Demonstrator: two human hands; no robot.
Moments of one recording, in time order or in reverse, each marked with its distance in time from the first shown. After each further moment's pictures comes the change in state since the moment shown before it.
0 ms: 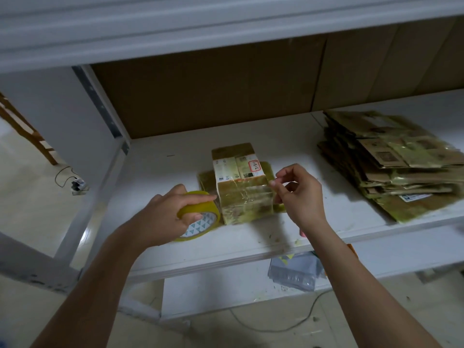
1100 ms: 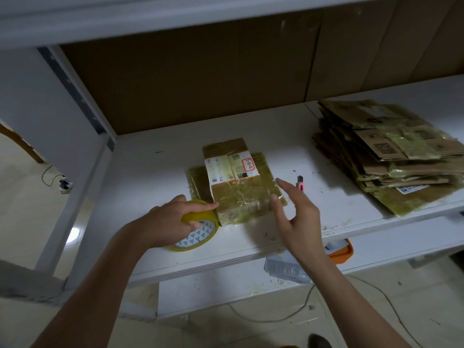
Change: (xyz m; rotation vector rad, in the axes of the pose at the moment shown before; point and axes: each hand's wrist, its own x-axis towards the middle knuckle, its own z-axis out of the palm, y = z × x) left_hand 0.024 0.004 0.015 -0.030 -0.282 -0.216; right_hand -0.039 0.038 0.004 -0.201 0.069 -0.205
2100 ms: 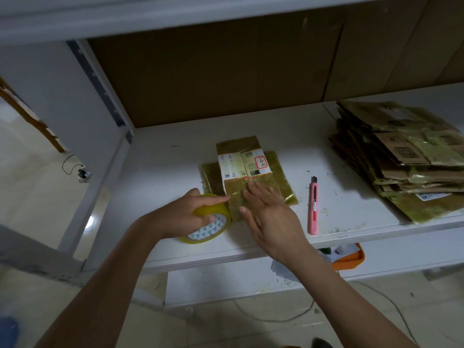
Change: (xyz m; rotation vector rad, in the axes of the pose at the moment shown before) left_hand -0.006 0.001 0.000 -0.167 -0.028 0.051; right_hand 0.002 -0.031 0.034 -0.435 -0.434 -0.303
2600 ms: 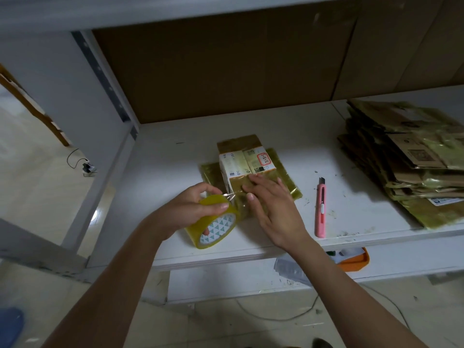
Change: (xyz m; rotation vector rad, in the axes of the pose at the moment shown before) left_hand 0.008 0.000 0.005 -0.566 0.137 -0.119; right_hand 0.020 0.020 0.019 0.213 0.117 -0.023
